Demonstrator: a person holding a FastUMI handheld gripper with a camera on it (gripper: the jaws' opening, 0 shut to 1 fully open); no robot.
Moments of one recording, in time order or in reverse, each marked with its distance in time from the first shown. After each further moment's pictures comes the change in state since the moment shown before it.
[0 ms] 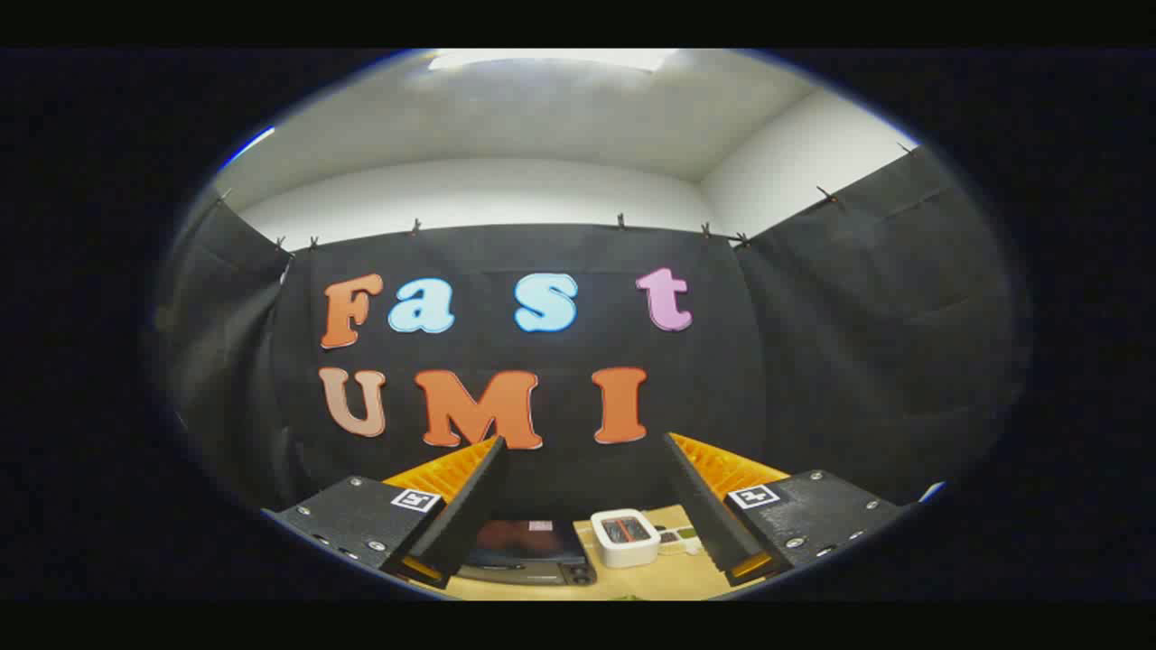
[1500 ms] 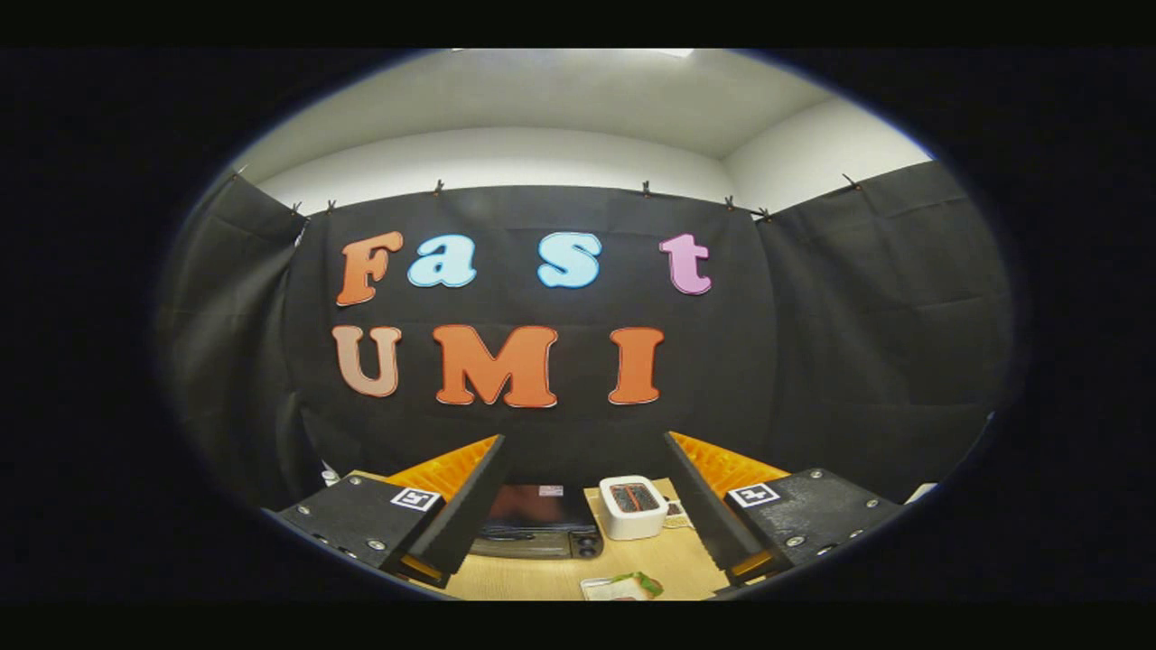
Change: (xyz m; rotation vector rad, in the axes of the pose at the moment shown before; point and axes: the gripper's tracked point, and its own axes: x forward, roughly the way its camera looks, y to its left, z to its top) arm -0.008 0.028 -0.038 -0.073 0.100 0.037
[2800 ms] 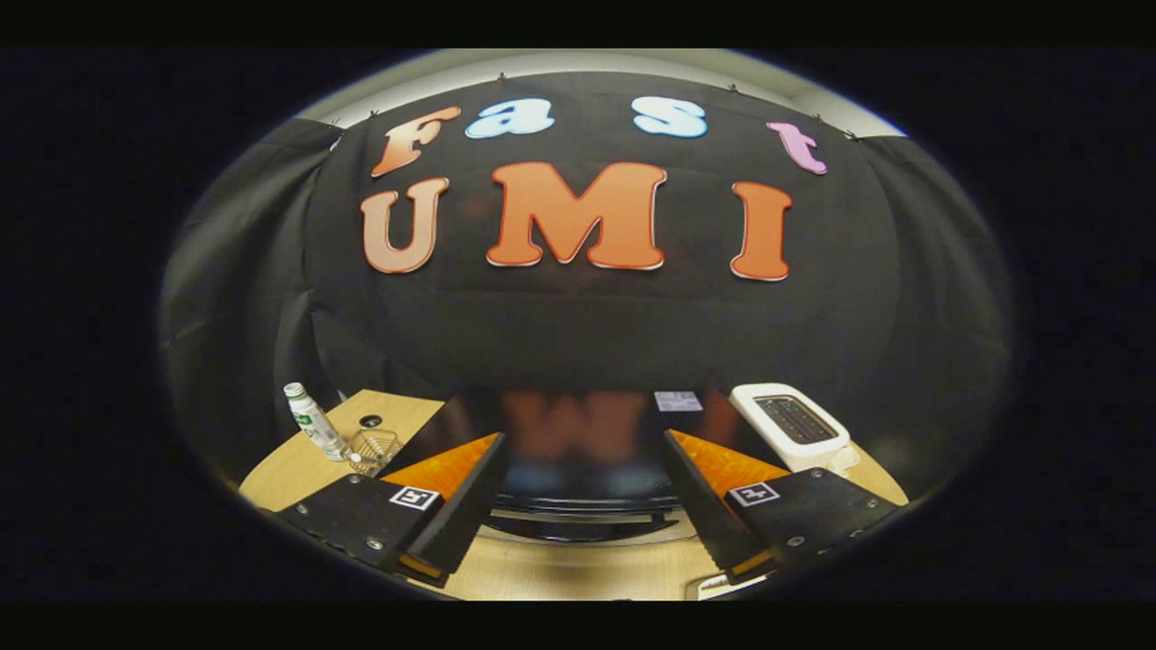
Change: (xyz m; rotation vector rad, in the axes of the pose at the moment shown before) arm 0.158 0.159 -0.299 -0.048 0.369 0.182
